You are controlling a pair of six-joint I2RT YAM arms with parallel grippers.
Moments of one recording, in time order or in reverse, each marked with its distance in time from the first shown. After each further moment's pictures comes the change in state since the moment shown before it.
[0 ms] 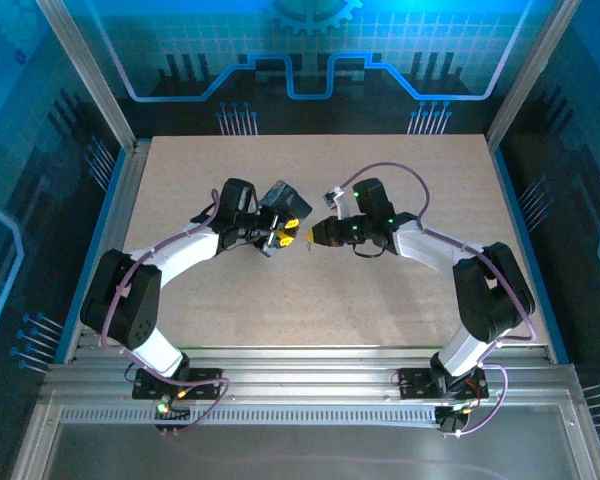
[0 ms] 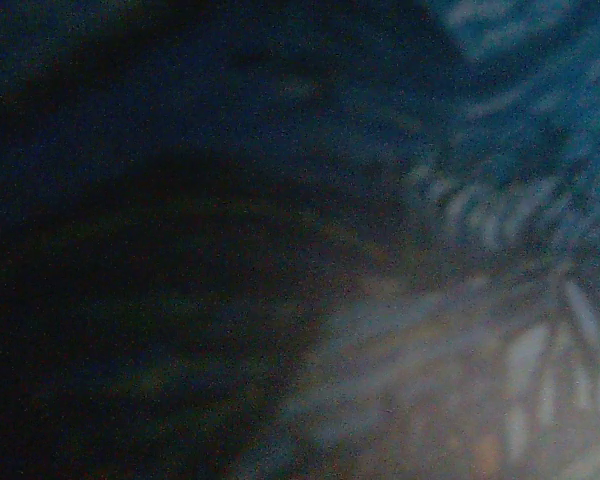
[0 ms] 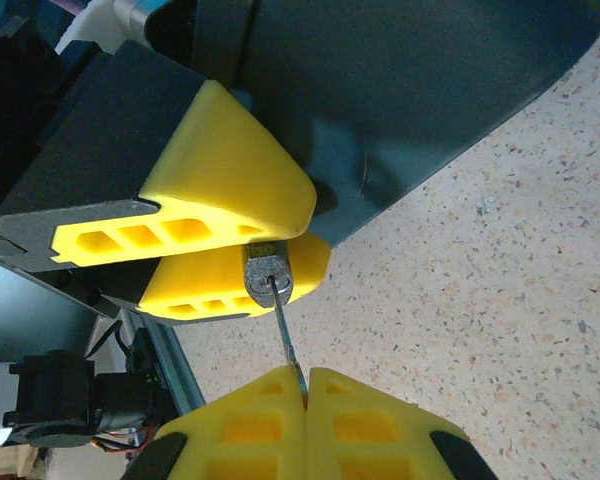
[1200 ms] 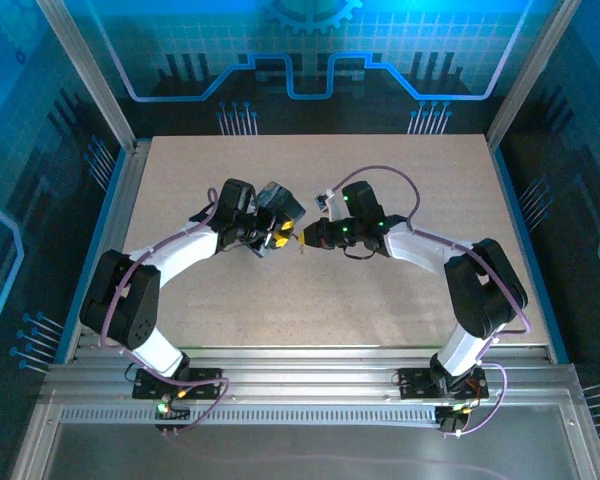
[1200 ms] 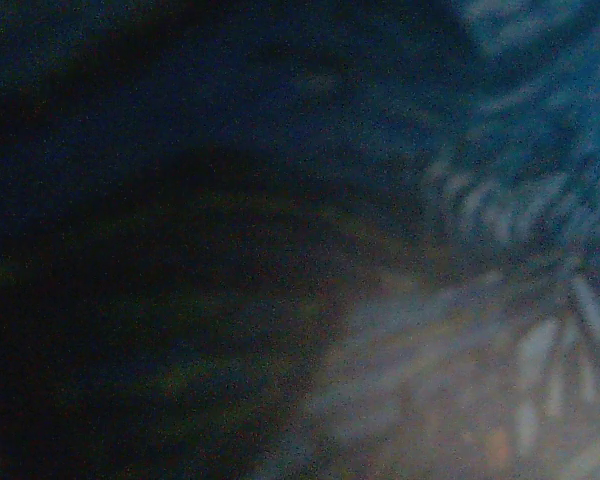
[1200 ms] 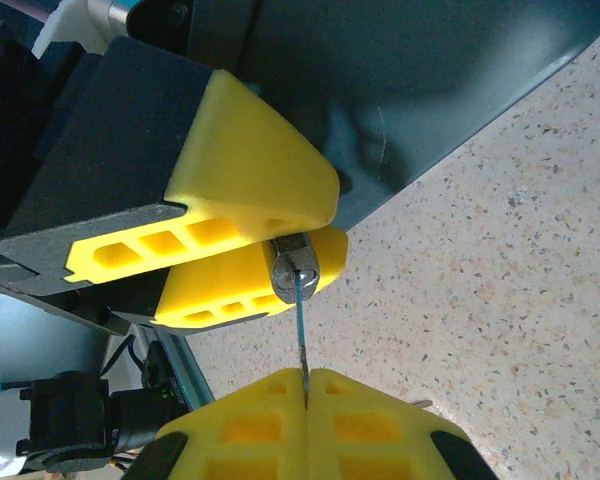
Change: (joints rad) left arm -0.001 -0.003 0.012 -0.080 -0.074 0.038; right arm 0.059 0.035 0.008 0.059 0.037 0.115
